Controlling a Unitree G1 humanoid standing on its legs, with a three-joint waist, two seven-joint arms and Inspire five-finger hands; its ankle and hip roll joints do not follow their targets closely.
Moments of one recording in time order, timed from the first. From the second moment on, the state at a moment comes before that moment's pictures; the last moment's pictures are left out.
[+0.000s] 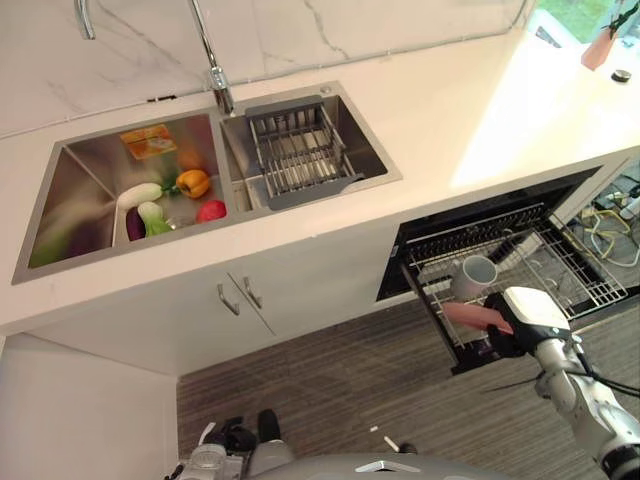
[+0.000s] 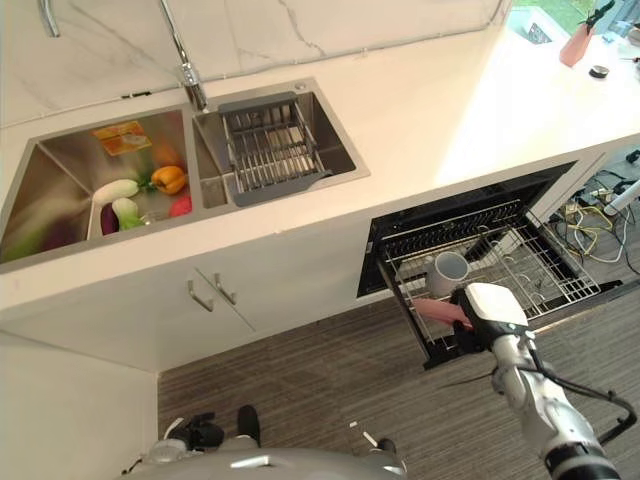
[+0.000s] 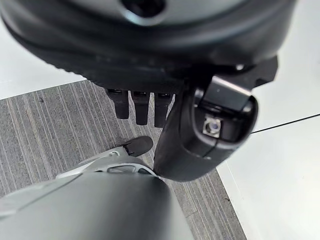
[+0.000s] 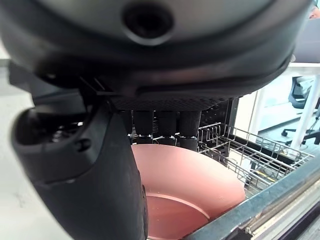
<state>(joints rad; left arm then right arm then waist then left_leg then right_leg) 0.01 0.19 -0.03 1.22 0.03 -0.01 0.08 0.07 -0.77 0.19 0.42 -0.71 -0.07 -0.24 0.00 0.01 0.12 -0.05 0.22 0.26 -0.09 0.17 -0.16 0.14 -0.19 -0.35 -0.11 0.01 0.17</state>
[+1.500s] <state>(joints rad) -0.06 0.24 -0.17 1.20 -0.08 -0.01 0.16 -0.24 -0.72 0.22 0.69 -0.55 0.05 -0.41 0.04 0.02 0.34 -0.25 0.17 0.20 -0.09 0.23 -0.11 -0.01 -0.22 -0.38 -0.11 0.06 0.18</state>
